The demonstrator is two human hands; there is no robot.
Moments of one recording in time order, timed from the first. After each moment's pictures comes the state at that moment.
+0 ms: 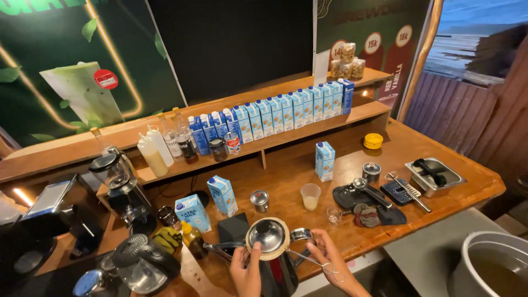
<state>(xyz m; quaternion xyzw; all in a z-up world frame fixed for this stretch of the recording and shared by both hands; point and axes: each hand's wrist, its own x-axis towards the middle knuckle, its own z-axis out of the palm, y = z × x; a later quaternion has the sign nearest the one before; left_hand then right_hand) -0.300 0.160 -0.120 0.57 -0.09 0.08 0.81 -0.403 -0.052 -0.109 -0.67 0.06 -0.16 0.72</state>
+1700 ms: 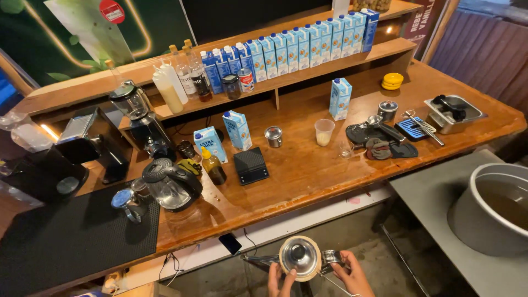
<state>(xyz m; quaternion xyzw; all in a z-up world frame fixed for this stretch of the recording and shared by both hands) -0.489 0.259 -0.371 0.58 -0.08 -0.11 0.80 -0.579 0.021 -0.387 -0.59 0.22 -0.13 0.76</state>
